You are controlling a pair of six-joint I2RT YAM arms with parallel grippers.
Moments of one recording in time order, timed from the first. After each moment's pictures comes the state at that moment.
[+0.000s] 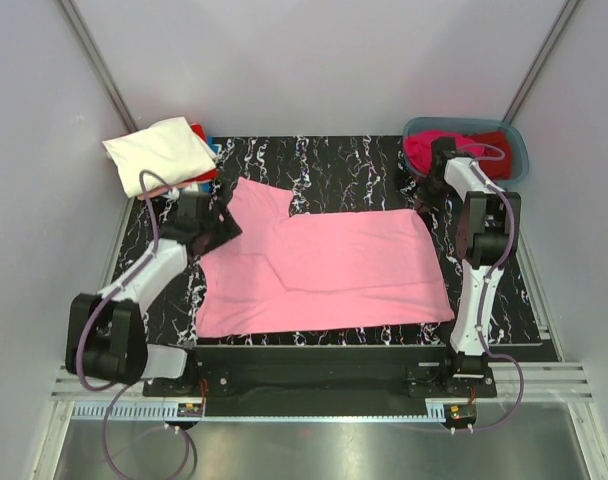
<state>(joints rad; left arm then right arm) -0.18 1.27 0.70 -0.25 0.00 -0.68 -0.02 2.28 1.84 -0.81 0.02 0.62</state>
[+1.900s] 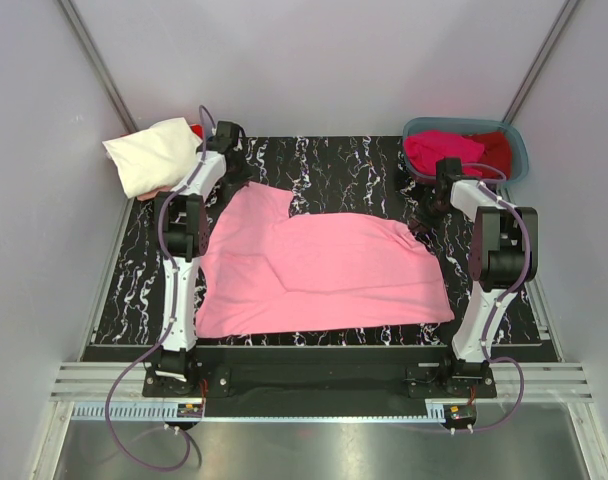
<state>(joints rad) -0.13 2.50 2.20 -0.69 0.02 -0.41 -0.02 1.99 1.38 -0.60 -0.18 0.57</state>
